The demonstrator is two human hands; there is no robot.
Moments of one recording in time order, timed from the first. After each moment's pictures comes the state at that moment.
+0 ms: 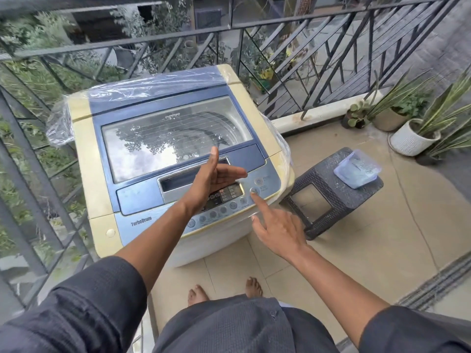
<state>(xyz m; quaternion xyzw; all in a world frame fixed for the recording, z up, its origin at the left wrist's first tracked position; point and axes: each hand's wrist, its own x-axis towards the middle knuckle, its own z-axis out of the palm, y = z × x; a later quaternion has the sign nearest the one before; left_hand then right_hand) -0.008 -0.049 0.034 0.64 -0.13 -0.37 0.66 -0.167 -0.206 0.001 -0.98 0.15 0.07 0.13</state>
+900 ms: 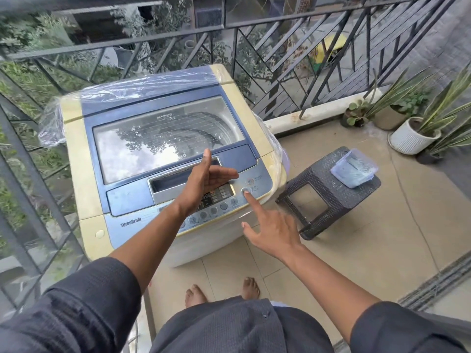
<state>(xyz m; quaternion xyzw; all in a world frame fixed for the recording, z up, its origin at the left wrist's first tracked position) -0.010 -0.061 0.026 0.66 -0.12 -0.36 0.65 -0.171 -0.220 0.001 -0.98 0.15 0.11 0.11</state>
